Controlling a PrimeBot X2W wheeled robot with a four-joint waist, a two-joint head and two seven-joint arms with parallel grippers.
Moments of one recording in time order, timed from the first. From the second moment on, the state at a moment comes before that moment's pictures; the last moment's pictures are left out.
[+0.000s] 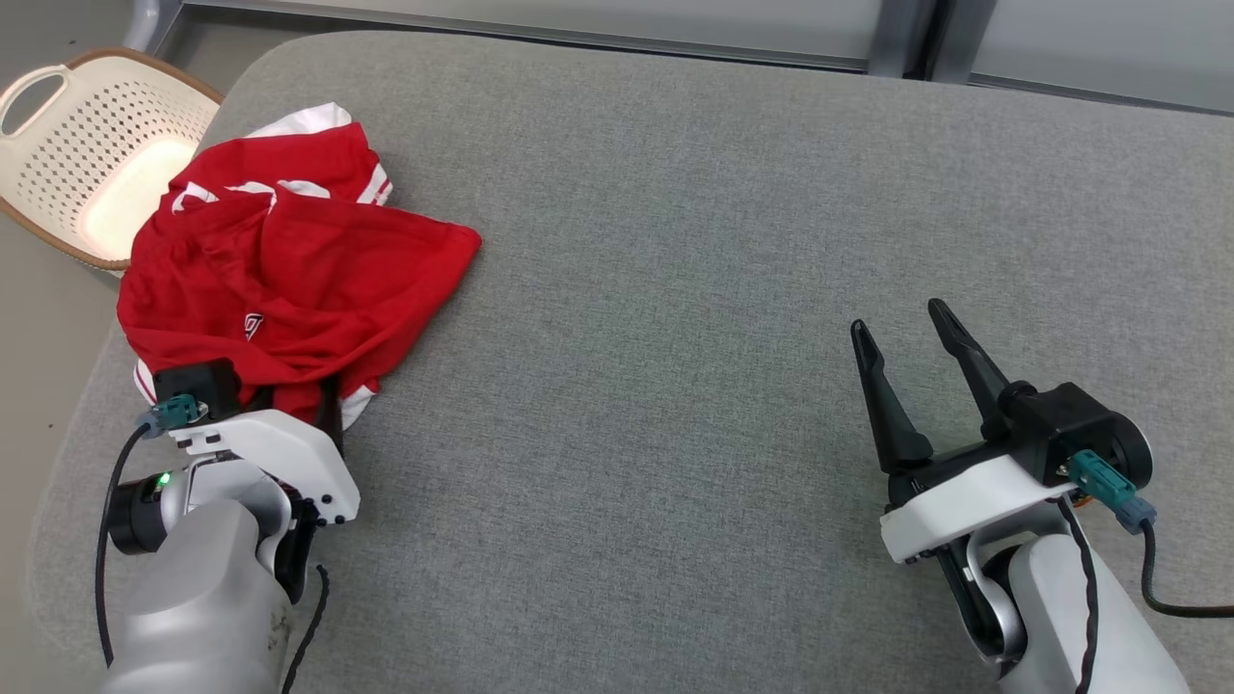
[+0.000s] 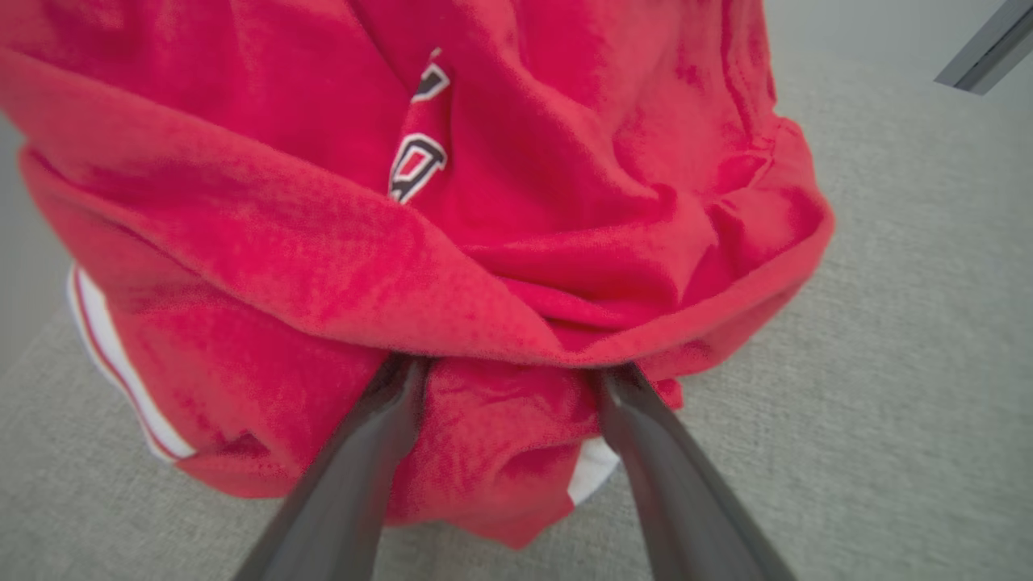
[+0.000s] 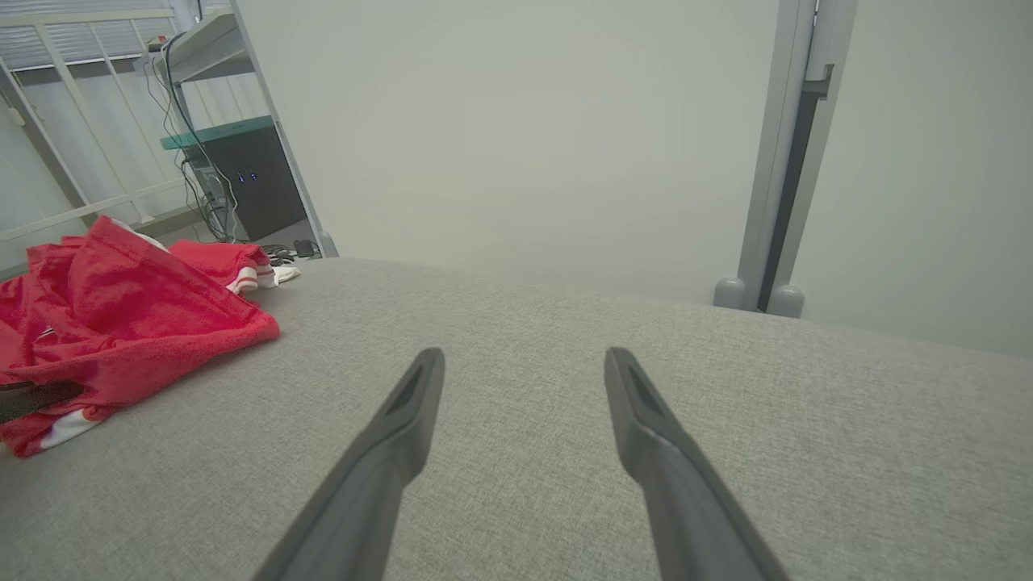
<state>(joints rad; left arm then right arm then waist) -0.70 0.10 -0.05 1.19 -0.31 -0.11 -0.19 -0.31 -0.10 0.23 0.27 0.16 0.13 -0.14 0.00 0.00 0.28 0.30</state>
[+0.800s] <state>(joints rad) -0.38 0.18 0.00 0.72 -0.28 -0.10 -0.26 -0.18 -0.06 0.23 0.36 0.19 0.13 -0.21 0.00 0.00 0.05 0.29</state>
